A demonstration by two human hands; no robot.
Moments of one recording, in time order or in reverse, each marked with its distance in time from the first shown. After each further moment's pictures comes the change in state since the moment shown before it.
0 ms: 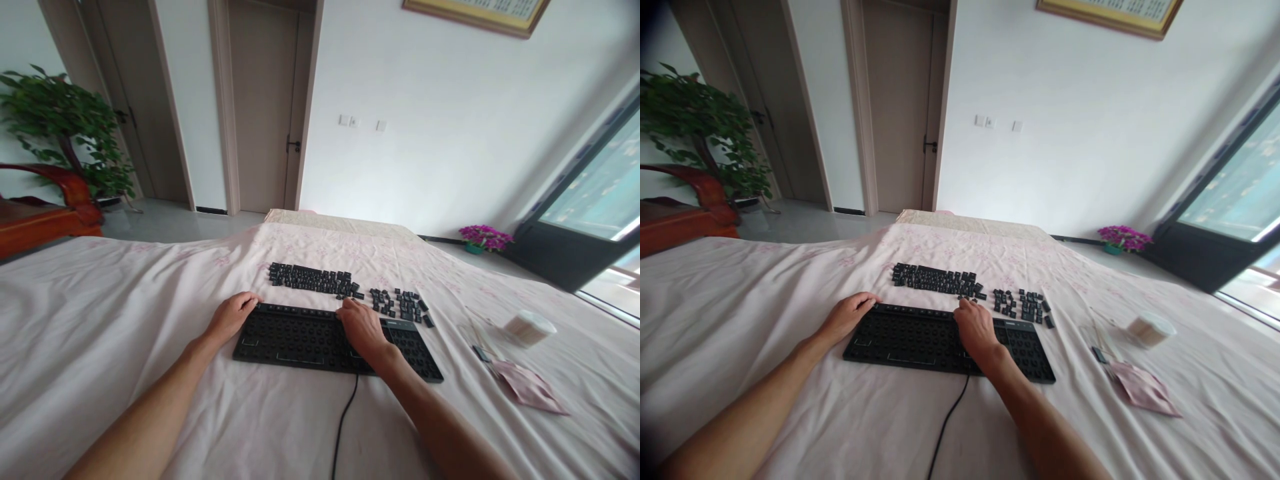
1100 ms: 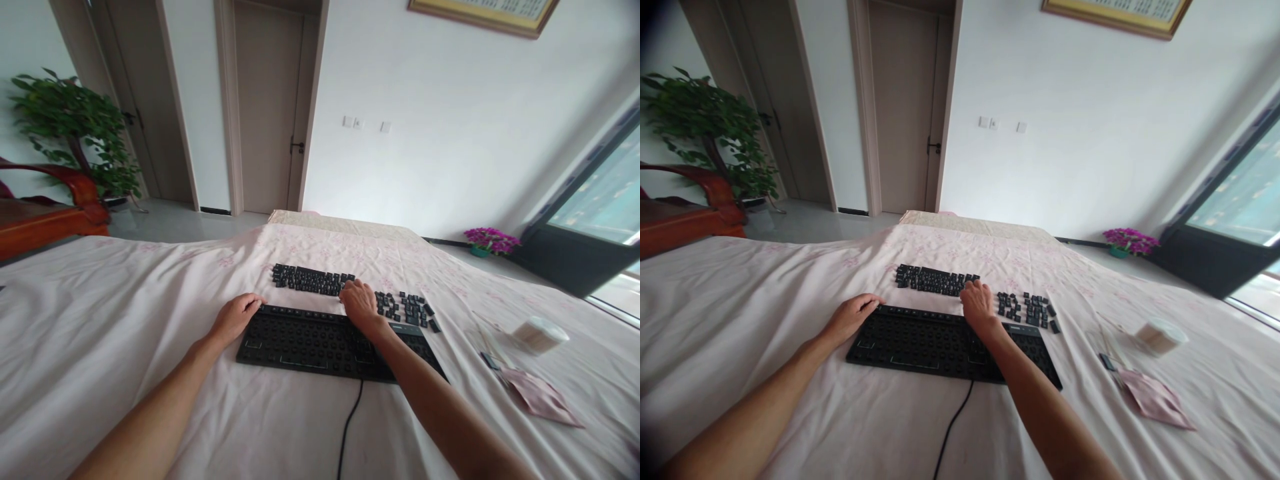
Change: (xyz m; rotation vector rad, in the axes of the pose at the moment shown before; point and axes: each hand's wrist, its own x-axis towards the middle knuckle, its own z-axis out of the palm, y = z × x) left_hand -0.002 0.003 -0.001 -0.026 0.007 -0.007; right_hand 0.063 0.020 0.012 -0.042 0.001 0.068
